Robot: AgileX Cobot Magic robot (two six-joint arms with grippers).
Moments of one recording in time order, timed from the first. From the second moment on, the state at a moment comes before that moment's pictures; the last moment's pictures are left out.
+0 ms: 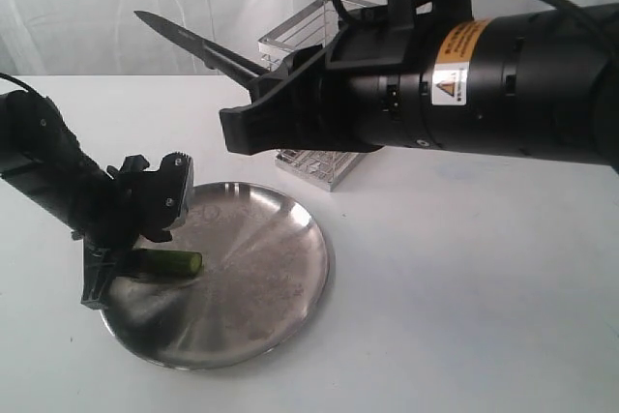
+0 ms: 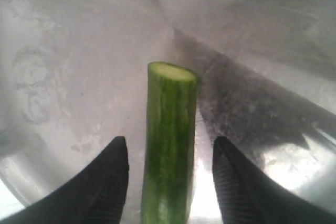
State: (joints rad) left arm -0.21 1.77 -0.96 -0.45 0.54 1.68; right arm 0.85 1.22 -0.96 -0.10 0.21 0.28
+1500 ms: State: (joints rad) left arm -0.21 1.83 -1.04 -0.45 0.75 0.26; right arm 0.85 1.26 -0.96 -0.11 0.50 0.16
